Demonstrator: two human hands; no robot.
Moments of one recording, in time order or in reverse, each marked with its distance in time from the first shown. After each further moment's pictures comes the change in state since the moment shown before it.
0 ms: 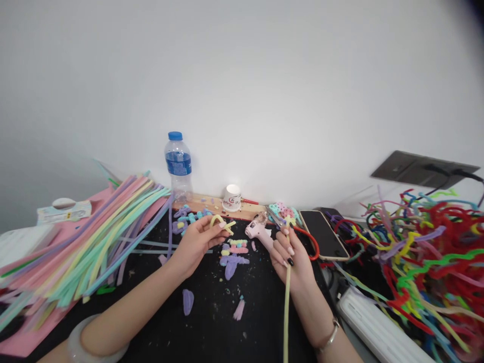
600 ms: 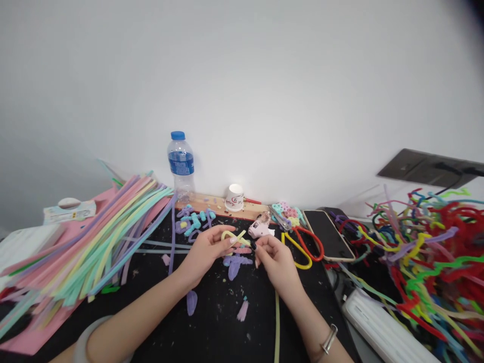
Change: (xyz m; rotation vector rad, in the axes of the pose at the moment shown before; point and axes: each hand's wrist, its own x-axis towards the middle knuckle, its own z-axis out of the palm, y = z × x) left_hand -0.006 -0.020 0.001 0.137 -0.114 -0.057; right_hand -0.006 0.023 0.011 -0.867 -0.106 -0.071
